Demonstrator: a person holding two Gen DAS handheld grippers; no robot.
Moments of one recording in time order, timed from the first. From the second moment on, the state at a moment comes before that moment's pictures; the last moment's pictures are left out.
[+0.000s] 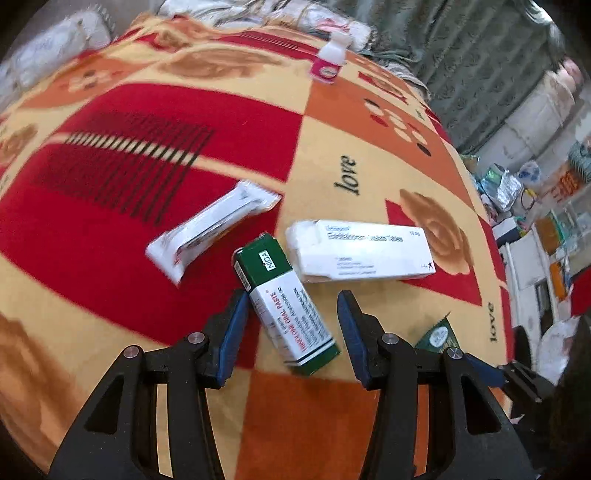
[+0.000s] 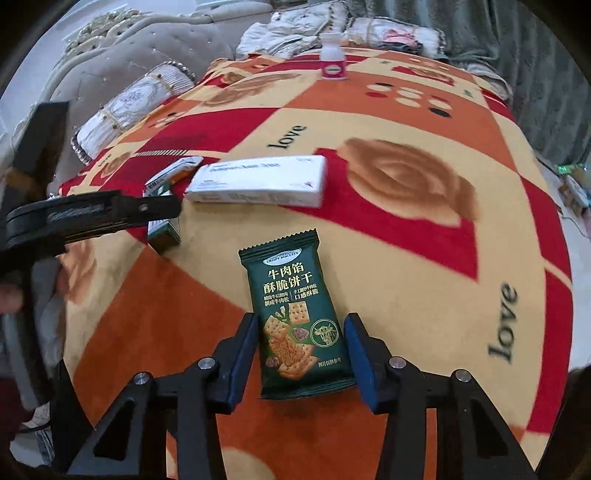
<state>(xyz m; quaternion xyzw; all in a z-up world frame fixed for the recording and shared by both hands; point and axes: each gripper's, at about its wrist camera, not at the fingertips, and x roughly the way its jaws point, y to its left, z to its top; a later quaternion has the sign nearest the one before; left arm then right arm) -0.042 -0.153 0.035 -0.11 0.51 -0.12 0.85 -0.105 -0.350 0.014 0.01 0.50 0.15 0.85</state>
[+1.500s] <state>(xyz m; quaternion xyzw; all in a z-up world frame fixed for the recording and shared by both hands) -0.131 -0.298 0.076 0.03 0.48 -0.28 0.83 -0.182 -0.442 0.056 0.04 0.43 0.07 0.90</state>
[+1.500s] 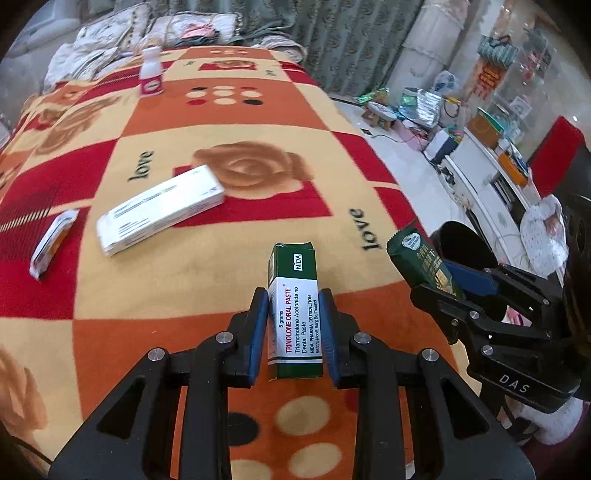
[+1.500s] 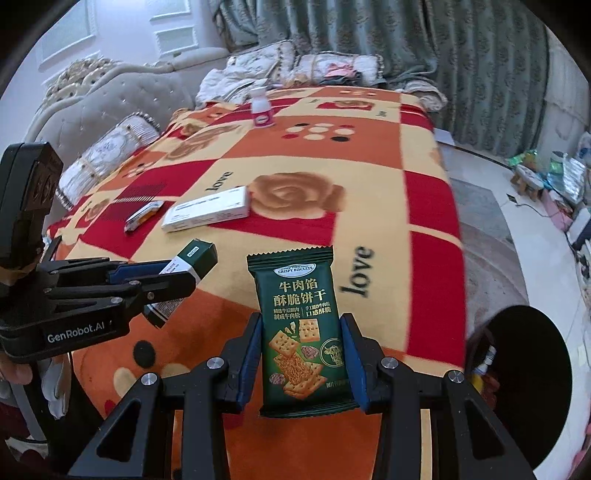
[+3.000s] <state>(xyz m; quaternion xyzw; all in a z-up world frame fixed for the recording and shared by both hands) -0.160 -0.512 0.074 0.07 0.49 -0.42 0.76 -0.248 -0.650 0.027 0.14 0.45 -0.11 0.88</state>
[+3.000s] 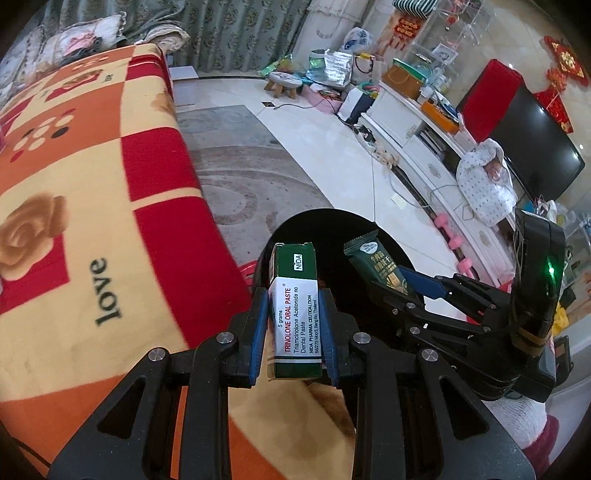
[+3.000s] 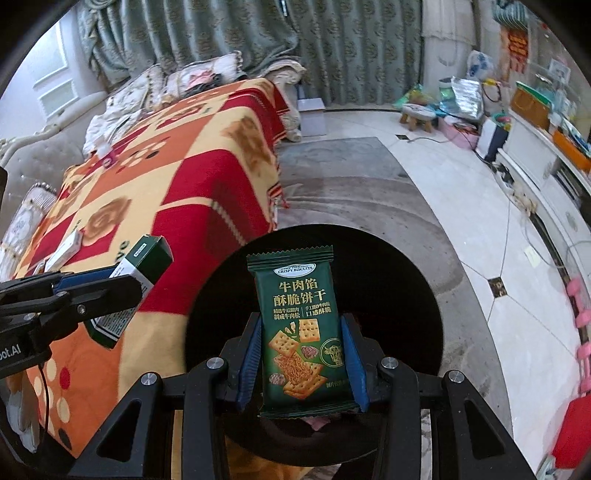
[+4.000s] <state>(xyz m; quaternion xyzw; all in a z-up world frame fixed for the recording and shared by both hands) -0.139 -0.460 0.068 0.05 0.50 -0.39 0.78 -0.231 -0.636 0.019 0.17 0.46 -0.11 0.86</state>
